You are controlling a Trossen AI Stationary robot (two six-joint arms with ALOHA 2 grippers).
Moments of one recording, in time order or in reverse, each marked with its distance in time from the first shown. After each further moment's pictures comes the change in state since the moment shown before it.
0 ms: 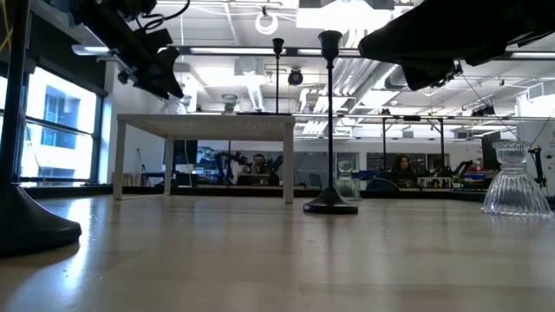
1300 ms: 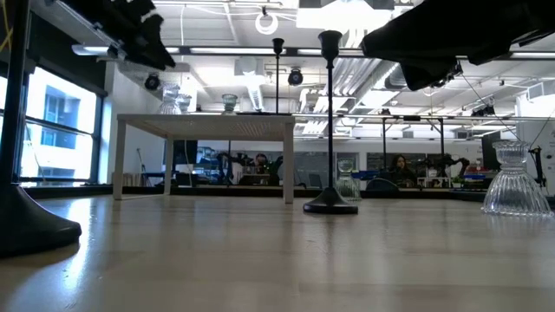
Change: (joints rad) left arm -0.043 -0.181 0.027 -0.023 0.008 0.058; right arm 0.000 0.000 0.000 0.000 -0.028 0.001
